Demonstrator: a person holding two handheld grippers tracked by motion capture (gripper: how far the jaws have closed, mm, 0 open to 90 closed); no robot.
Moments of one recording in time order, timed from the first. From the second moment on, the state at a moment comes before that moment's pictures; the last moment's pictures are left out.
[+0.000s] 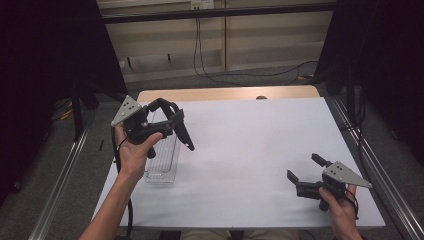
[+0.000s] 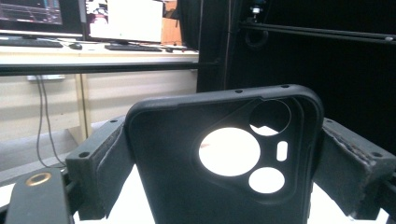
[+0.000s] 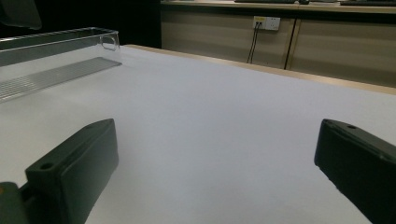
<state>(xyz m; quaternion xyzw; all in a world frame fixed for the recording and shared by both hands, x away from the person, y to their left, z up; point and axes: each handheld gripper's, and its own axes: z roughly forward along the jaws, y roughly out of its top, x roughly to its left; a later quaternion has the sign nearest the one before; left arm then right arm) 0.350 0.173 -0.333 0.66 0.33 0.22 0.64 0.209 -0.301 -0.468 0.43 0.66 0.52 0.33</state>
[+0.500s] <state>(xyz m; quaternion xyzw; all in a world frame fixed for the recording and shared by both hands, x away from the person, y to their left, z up) 0.366 0.185 -0.323 0.64 0.36 0.27 0.62 0.209 -0.303 -0.468 0.43 0.65 0.53 0.33</state>
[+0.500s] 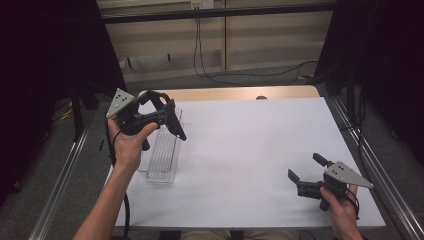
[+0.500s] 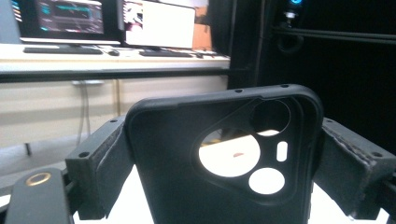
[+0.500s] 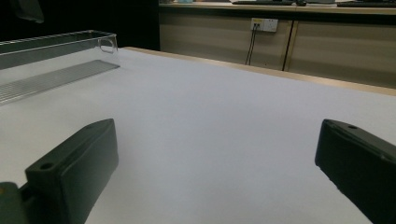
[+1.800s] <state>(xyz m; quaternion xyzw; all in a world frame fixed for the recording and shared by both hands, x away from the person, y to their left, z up) 0.420 0.191 -0.336 0.62 0.43 0.34 0.56 0.207 -0.306 -0.467 0.43 0.65 0.52 0.35</state>
